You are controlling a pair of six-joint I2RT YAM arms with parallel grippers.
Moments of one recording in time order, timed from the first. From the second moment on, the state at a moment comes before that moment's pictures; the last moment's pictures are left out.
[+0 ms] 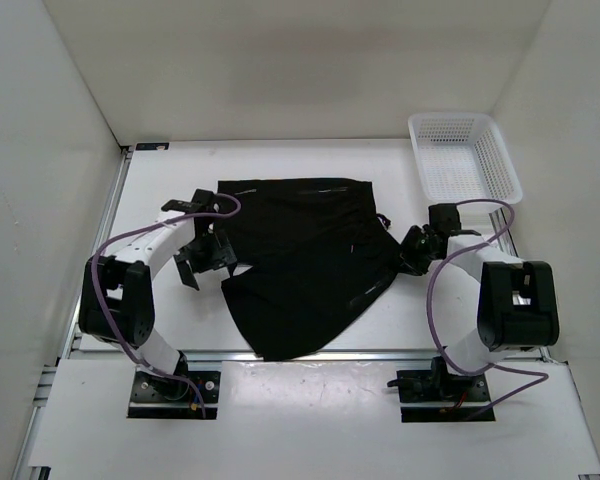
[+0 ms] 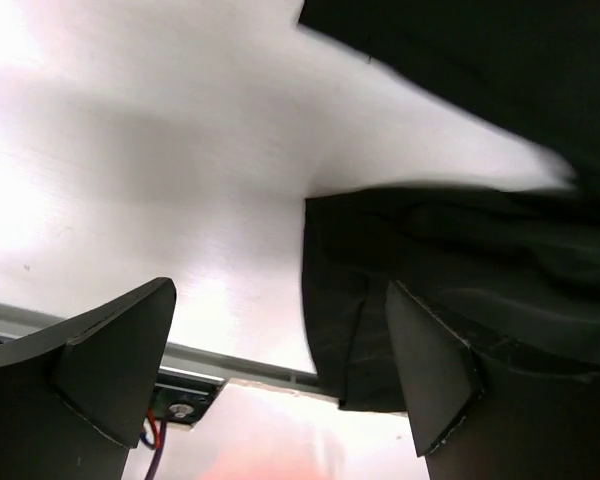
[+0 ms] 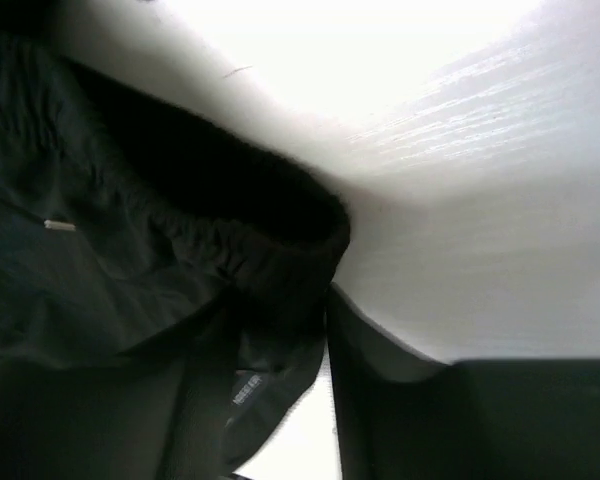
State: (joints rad) left arm -0.24 1.59 1.09 -0.99 -0.07 -0.63; right arm 0.05 1.54 0.79 -0.36 -0.30 0.60
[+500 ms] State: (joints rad) left arm -0.20 1.94 1.55 -0.98 -0.06 -0.58; right arm 0.24 1.47 1.12 -0.52 -0.08 0.54
